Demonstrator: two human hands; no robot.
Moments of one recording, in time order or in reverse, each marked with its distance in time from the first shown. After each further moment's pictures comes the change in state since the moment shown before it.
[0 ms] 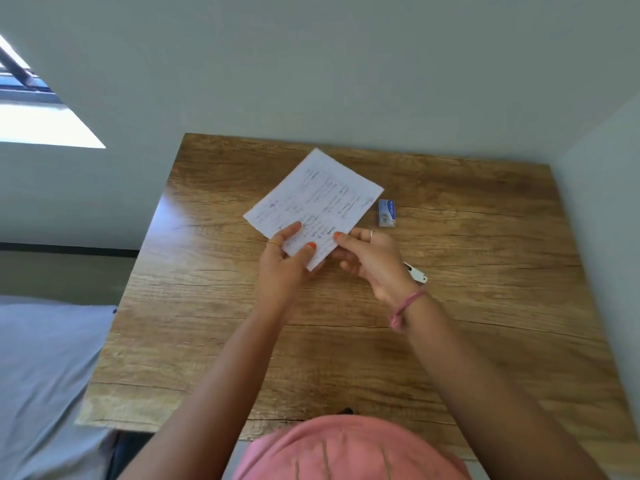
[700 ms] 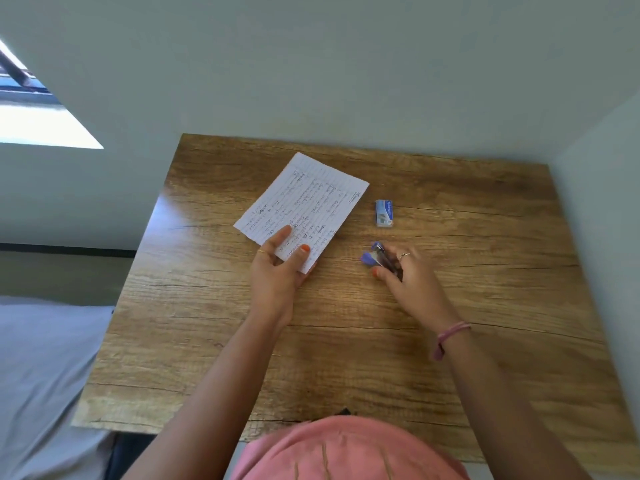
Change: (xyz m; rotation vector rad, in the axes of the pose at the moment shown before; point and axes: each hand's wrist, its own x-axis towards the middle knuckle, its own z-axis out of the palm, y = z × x) left_hand 0.000 -0.009 -0.005 -0.158 0.069 0.002; right_hand -0.007 0.032 -0.074 -0.979 0.108 -0.389
